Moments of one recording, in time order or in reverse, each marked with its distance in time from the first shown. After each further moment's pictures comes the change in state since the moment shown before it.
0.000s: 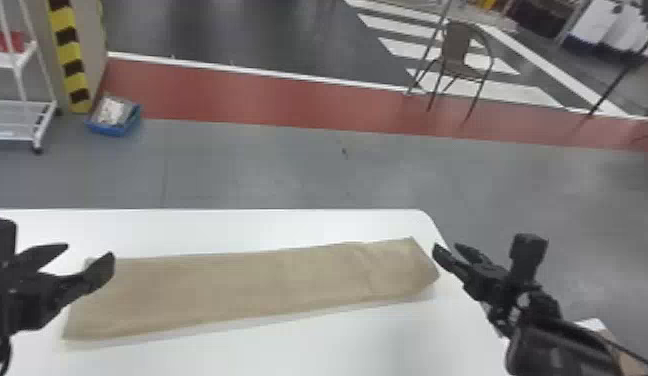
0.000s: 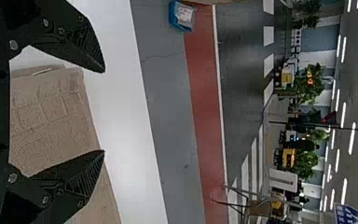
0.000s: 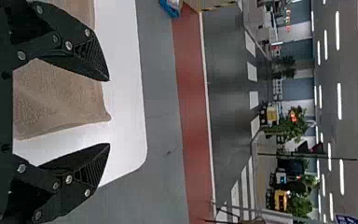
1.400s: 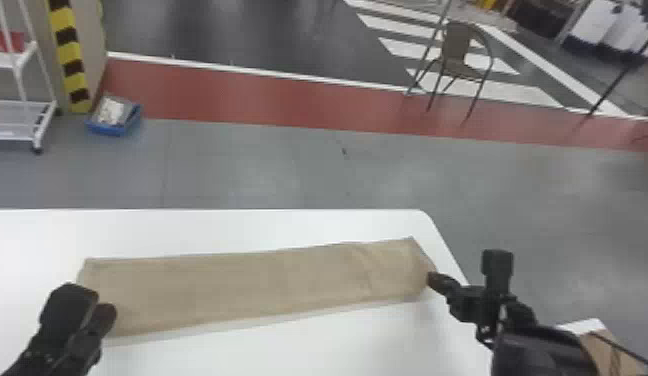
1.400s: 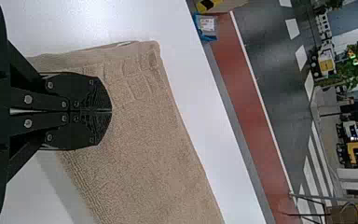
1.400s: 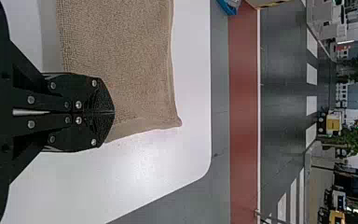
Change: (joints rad) left arm 0.027 0.003 -0.185 0.207 -0.204 -0.105 0.195; right arm -0.046 -0.009 0.029 0.166 0.183 0.016 -0.024
